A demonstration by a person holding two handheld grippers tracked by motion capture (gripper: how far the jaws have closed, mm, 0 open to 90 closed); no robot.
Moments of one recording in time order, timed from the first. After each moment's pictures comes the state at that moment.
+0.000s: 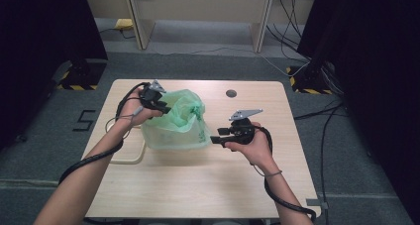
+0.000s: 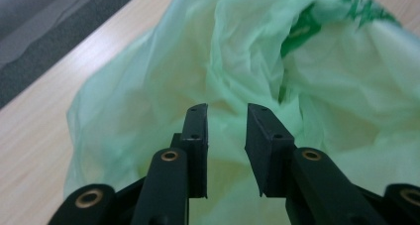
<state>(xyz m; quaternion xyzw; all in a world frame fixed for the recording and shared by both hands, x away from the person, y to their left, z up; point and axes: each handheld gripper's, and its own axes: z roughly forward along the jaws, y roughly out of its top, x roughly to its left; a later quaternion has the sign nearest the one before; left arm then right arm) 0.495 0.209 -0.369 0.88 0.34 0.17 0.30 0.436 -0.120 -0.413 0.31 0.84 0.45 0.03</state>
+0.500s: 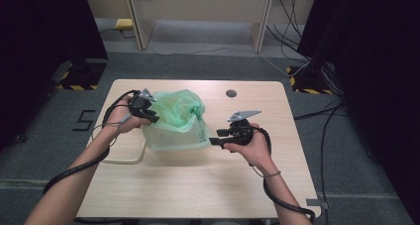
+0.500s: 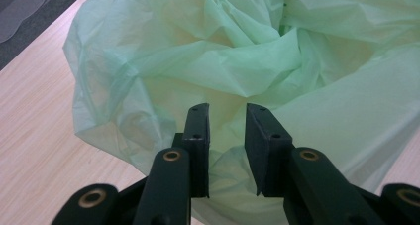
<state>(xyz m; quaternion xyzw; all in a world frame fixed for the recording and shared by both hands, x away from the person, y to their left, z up) 0.474 0.232 -0.374 0.89 0.33 0.16 0.27 0.435 -0.117 -0.418 0.31 0.84 0.45 0.02</state>
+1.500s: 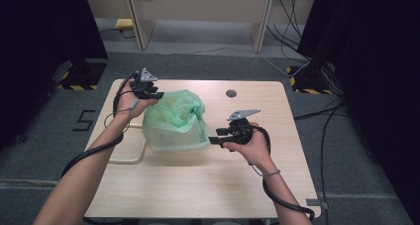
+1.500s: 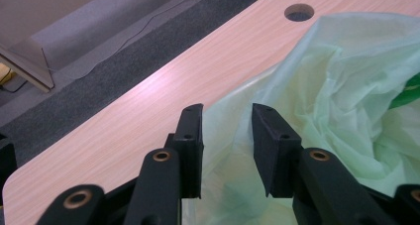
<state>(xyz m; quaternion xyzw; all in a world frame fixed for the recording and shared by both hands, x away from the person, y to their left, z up) 0.525 0.224 -0.363 0.82 0.38 0.27 0.33 0.437 -0.115 -0.415 0.31 0.84 0.45 0.02</state>
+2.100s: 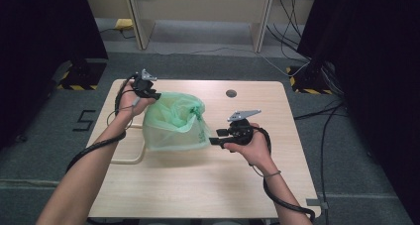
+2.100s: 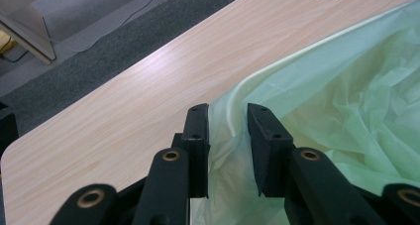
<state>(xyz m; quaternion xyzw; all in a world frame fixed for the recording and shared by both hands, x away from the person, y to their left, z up) 0.538 0.233 -0.378 0.82 0.42 0.25 0.30 0.436 -0.117 -0.417 0.31 0.84 0.45 0.02</state>
